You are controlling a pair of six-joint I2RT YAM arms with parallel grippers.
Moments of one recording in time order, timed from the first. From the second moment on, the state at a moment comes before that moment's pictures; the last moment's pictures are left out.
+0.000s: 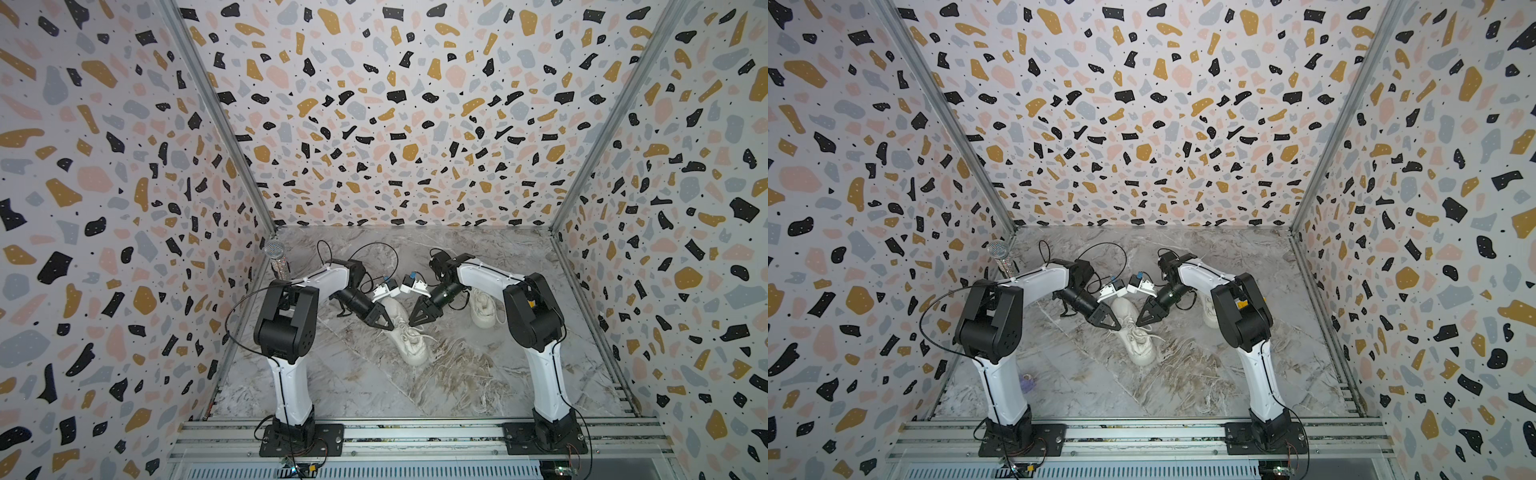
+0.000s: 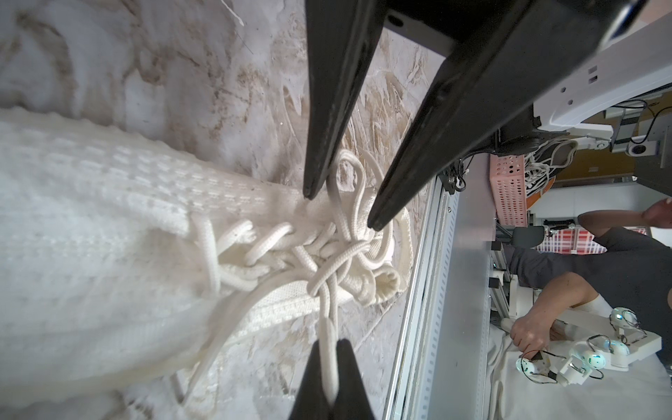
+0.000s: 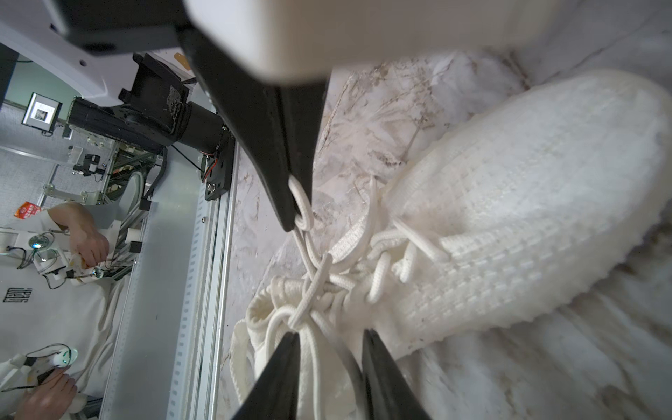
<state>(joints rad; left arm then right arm) -0.27 1.96 1.32 -1.11 0.93 0.67 0.56 2.19 1.66 -1.02 -1.02 -0.70</state>
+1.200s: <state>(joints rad) -0.27 1.96 1.31 -1.12 0.92 0.68 0.57 2.09 1.59 -0.97 -0.80 -0.46</state>
